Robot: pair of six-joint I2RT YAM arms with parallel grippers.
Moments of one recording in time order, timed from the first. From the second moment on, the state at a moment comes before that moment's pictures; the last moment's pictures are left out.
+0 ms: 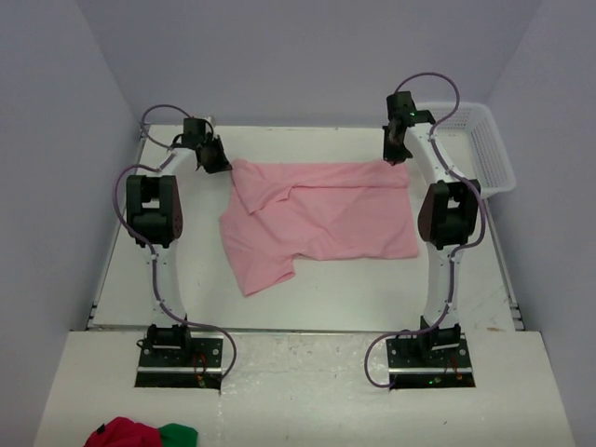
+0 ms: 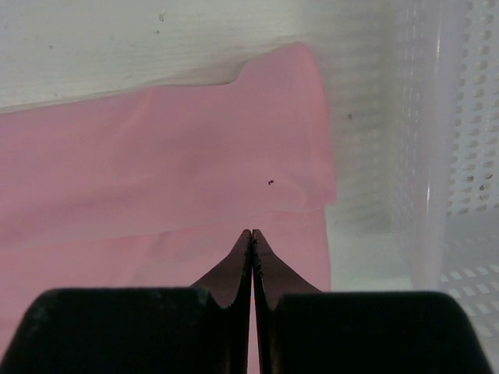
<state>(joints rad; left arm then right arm) -0.02 2.28 1.77 -0.33 0.26 -0.35 0.13 2.27 2.17 -0.95 0.22 0.19</state>
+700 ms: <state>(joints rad) 0.09 2.12 1.57 -0.22 0.32 -0.38 0.08 2.37 2.22 -0.97 0.24 0.17</state>
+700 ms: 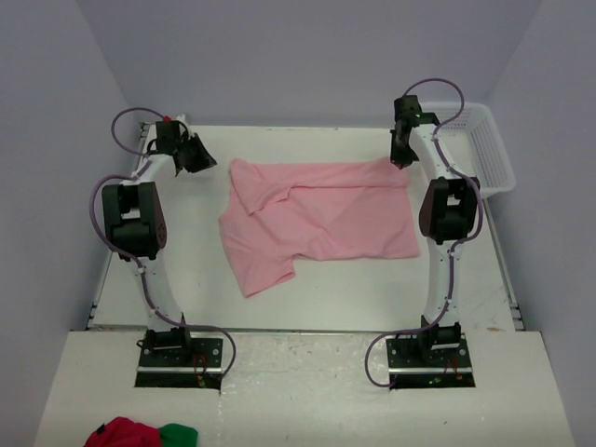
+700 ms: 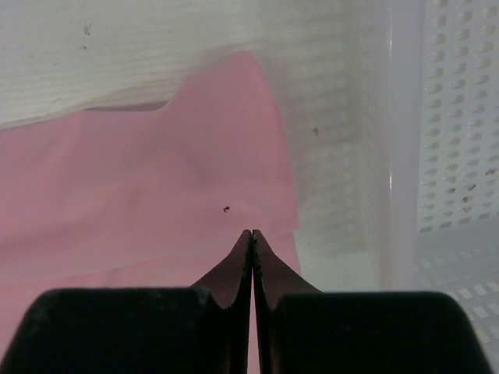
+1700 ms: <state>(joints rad) -0.07 2.25 1.62 -0.20 0.32 -0.40 0.07 2.32 2.14 -0.95 0.19 0.17</state>
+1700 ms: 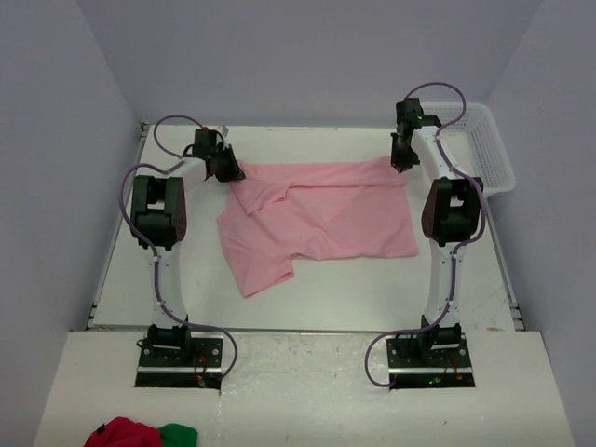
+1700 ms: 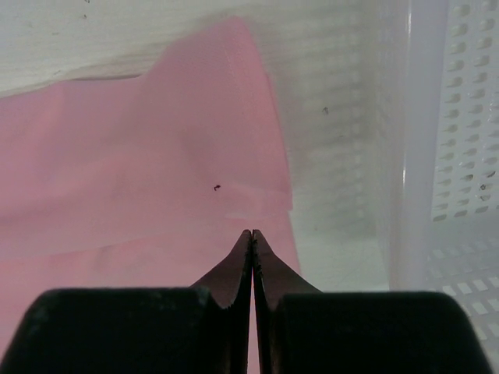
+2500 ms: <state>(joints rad) 0.01 2.13 1.53 -0.21 0.33 -0.36 0.11 2.36 2.07 -0.98 -0.03 0.19</state>
